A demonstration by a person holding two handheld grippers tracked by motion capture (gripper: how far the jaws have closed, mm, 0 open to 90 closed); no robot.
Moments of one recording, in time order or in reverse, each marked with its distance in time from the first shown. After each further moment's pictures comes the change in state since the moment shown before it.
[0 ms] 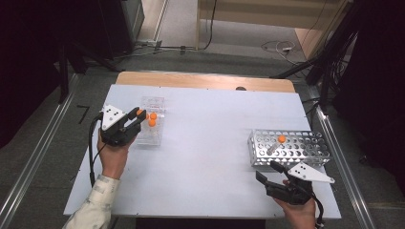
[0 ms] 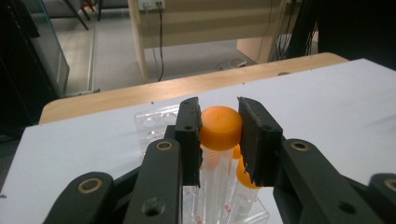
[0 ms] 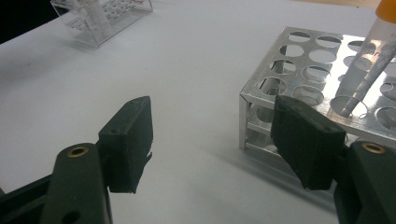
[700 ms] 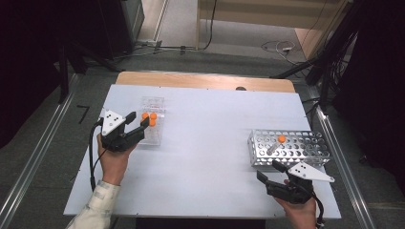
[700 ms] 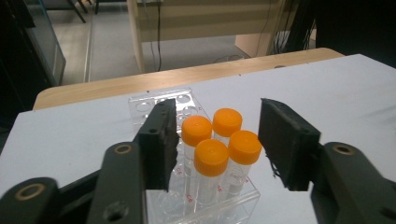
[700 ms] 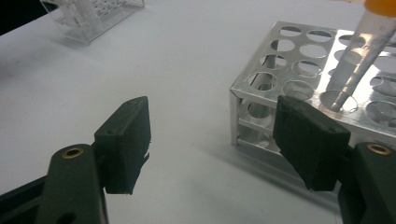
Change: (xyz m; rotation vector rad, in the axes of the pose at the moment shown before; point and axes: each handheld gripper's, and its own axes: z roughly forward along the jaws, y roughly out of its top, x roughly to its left) left arm -0.004 -0.008 -0.009 0.006 -0.013 -0.036; right arm -0.004 -0.001 0.001 0.009 -0.027 0.009
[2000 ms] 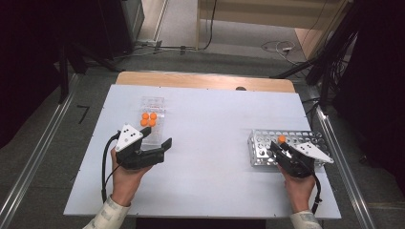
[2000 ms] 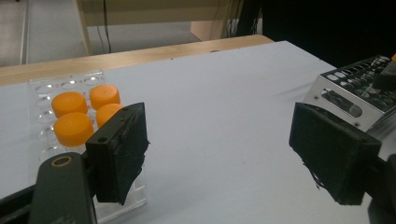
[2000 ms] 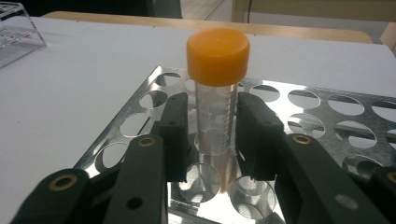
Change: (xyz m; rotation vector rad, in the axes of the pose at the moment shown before) left arm -0.056 -0.004 -0.020 0.057 -0.180 -0.010; right arm -0.055 0.015 0.040 -0.117 -0.234 0.056
